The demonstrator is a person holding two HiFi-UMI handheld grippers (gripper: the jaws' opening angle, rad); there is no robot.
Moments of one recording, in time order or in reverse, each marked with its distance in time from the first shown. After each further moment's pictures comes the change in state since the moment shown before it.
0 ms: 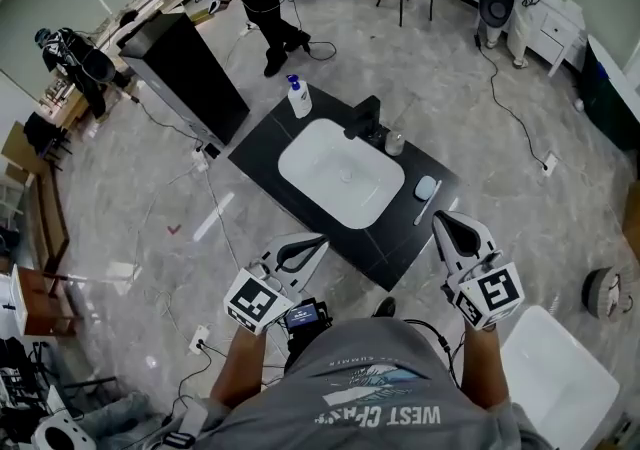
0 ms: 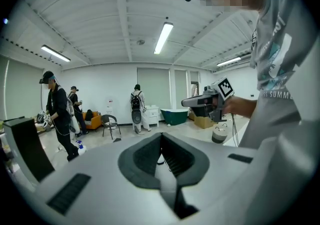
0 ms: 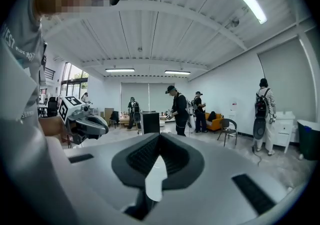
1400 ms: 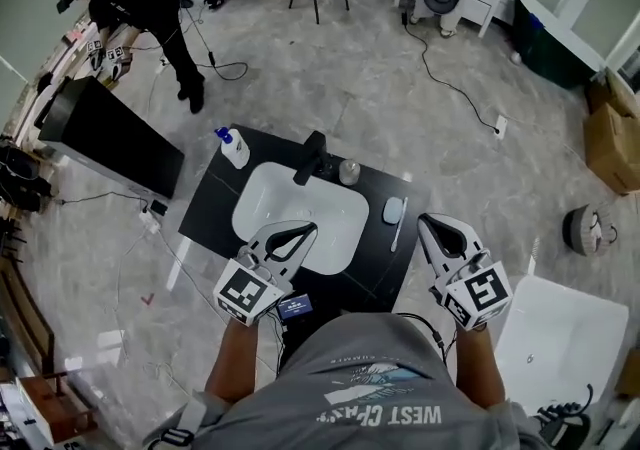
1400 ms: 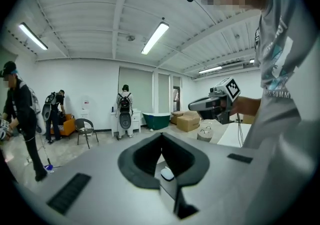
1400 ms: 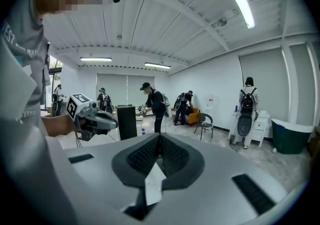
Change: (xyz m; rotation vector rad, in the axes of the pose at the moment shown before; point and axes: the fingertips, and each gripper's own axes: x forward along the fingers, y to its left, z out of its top) left arm 0.137 0.117 0.001 0.041 -0.053 -0.278; right arm 0.064 -0.084 -0.017 0.039 0.076 -0.265
